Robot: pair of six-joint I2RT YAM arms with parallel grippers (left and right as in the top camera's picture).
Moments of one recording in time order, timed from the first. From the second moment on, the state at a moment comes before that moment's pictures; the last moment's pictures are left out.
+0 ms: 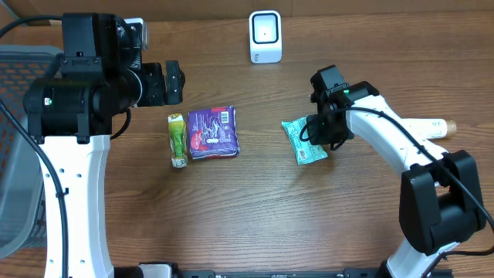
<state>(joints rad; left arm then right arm) -0.03 1.51 1.94 -1.34 0.09 -0.10 0.36 1.87 1.34 -0.90 -0.01 0.25</state>
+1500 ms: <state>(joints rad) -0.03 1.51 1.94 -1.34 0.09 -0.10 0.37 1.87 1.47 -0.87 -0.21 0.05</state>
